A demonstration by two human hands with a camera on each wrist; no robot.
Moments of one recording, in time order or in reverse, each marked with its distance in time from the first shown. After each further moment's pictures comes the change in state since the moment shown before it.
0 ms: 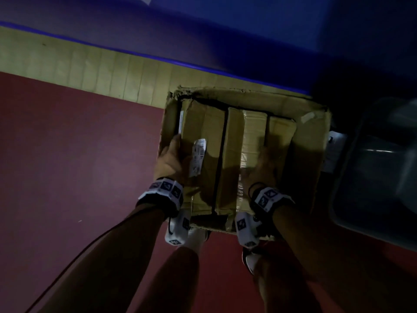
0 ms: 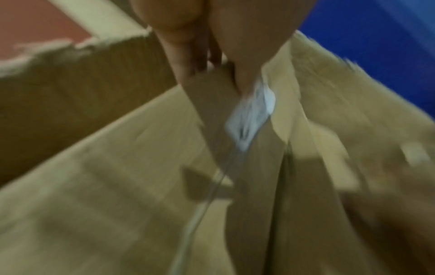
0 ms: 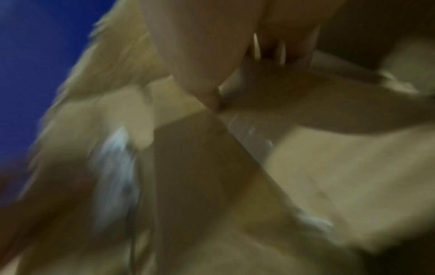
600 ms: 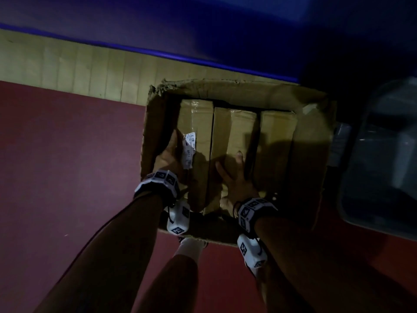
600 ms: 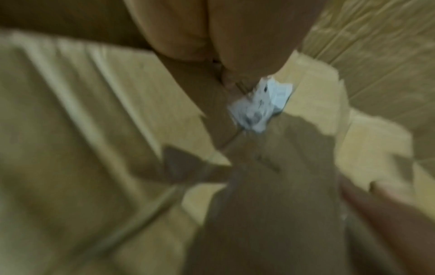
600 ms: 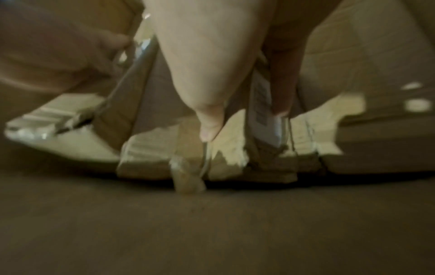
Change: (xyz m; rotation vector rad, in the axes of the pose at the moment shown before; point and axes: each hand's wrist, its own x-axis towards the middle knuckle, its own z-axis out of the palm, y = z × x) left_hand 0.060 -0.023 0.027 0.081 -0.089 -0.048; right_hand 0.004 0.028 0.063 -0.566 -0.342 -0.406
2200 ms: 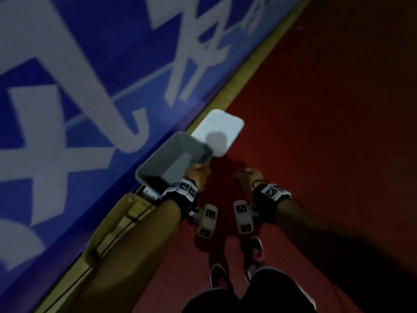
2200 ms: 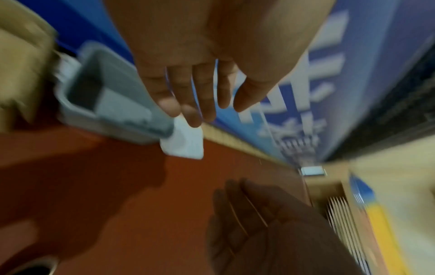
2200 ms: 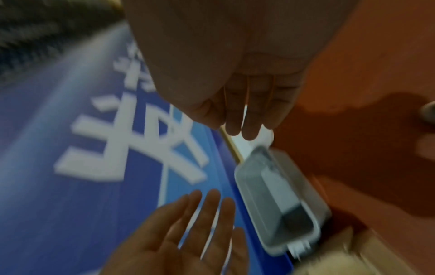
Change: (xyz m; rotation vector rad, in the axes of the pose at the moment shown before) left_hand -0.788 0.241 0.098 0.323 -0.645 0.750; right_hand -0.812 0.042 -0.036 1.982 1.219 0.798
